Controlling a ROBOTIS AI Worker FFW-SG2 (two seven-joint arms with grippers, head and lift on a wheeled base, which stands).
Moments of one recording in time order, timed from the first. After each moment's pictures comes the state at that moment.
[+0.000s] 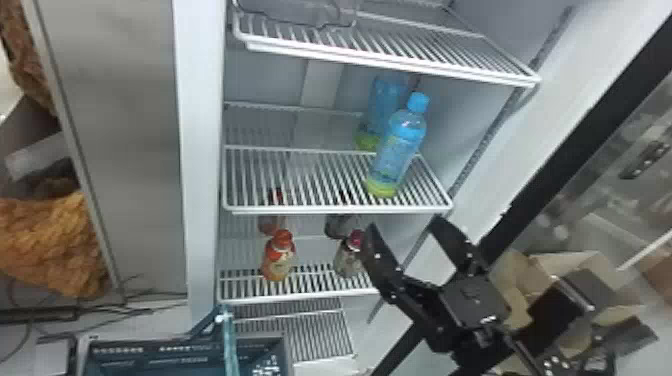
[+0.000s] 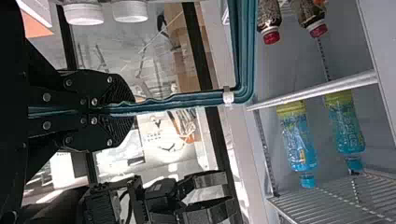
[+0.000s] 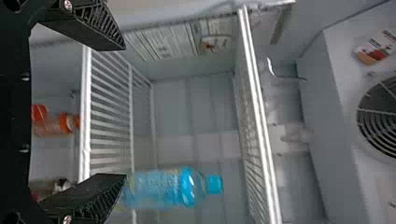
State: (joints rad) left arm 0.34 0.26 -0.07 -1.93 1.18 1.13 -0.52; right arm 0.79 -0.08 -0.14 -2.51 -0.25 0.16 0.18
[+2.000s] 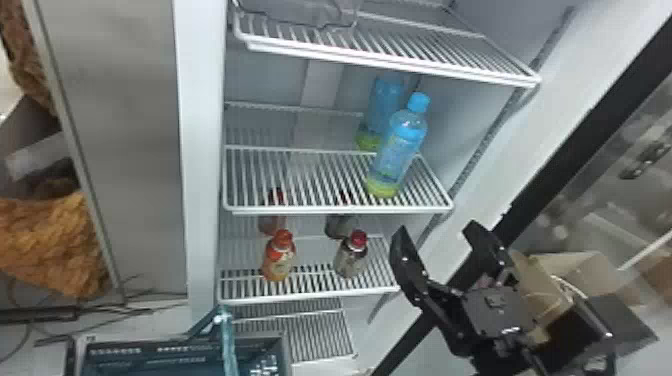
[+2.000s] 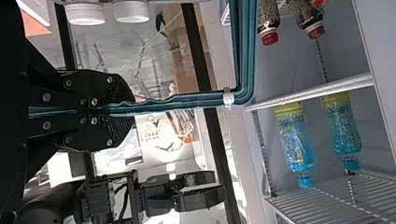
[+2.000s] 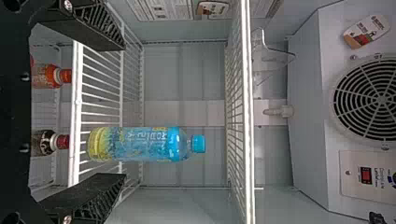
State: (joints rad) left arm 0.35 0.25 -0.07 -1.93 1.19 1.13 -0.52; right arm 0.81 -0.04 -0.18 -2.45 -0.17 0.01 0.16
